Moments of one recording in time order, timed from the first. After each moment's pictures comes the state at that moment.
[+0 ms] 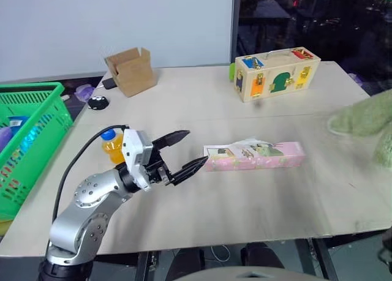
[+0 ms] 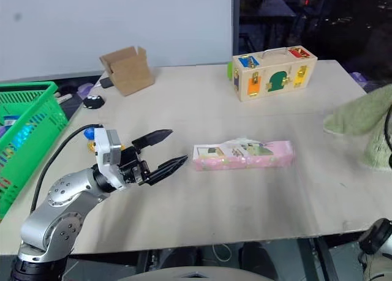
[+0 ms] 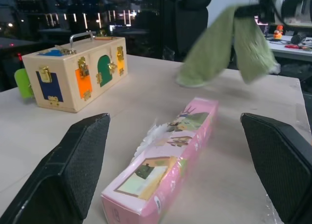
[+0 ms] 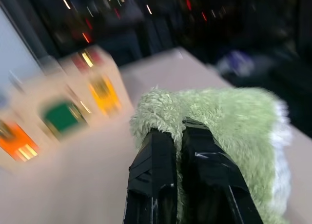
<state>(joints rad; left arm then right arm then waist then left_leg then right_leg) 0.04 0.59 0.14 -0.57 -0.69 0.41 -0.76 -0.45 -0.72 -0.71 0.09 0.37 0.95 0.38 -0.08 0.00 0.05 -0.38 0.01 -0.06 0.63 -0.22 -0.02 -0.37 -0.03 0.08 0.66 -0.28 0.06</state>
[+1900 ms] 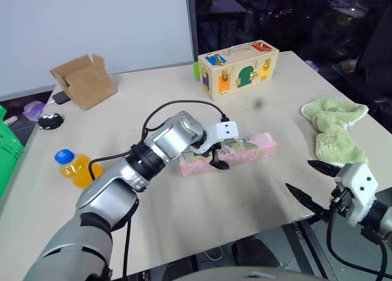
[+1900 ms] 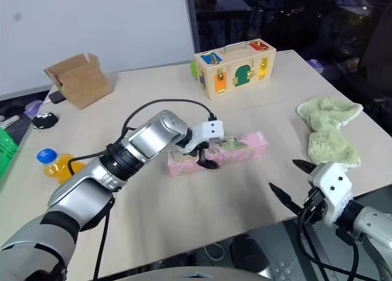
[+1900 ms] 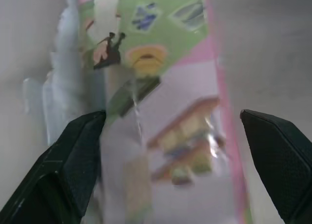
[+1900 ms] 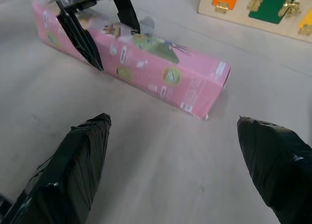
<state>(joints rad) -0.94 0.50 -0.75 0.22 -0.02 0.76 -1.09 0.44 -0.65 -0.35 -0.84 0.45 0.52 0.69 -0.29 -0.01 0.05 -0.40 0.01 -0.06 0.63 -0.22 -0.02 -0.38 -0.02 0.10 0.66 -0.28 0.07</state>
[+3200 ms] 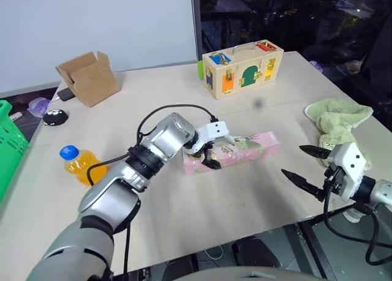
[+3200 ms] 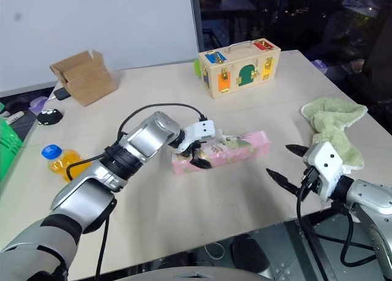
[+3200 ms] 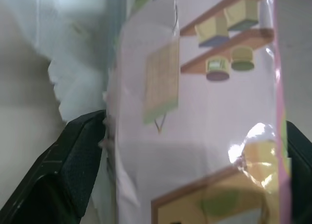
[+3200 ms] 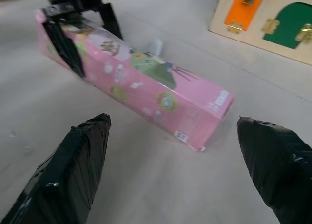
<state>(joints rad) -0.91 0.48 -0.65 0.32 0.03 0.75 -1.15 0.22 -0.74 -0.26 -0.62 0.45 0.47 0.78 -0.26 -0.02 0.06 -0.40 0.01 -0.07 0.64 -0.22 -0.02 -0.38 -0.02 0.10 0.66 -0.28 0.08</state>
